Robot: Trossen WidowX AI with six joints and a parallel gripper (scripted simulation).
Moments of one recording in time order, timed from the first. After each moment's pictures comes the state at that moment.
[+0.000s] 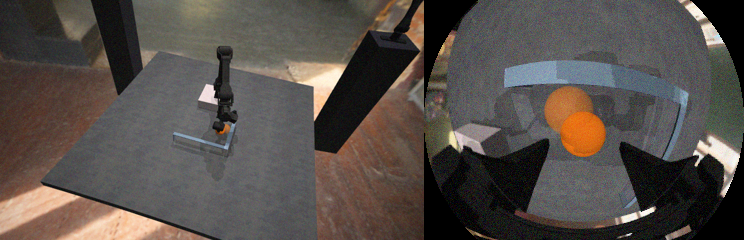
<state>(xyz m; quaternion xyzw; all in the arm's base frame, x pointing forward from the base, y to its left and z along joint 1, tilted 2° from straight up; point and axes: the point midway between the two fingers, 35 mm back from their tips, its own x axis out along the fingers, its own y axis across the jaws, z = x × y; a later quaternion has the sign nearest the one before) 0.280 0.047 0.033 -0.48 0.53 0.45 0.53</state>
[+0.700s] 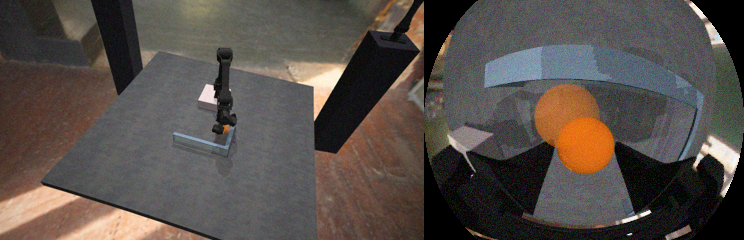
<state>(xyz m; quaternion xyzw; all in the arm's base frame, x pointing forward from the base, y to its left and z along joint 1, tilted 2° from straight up) 0.279 0.046 0.005 -0.48 0.53 0.45 0.53</state>
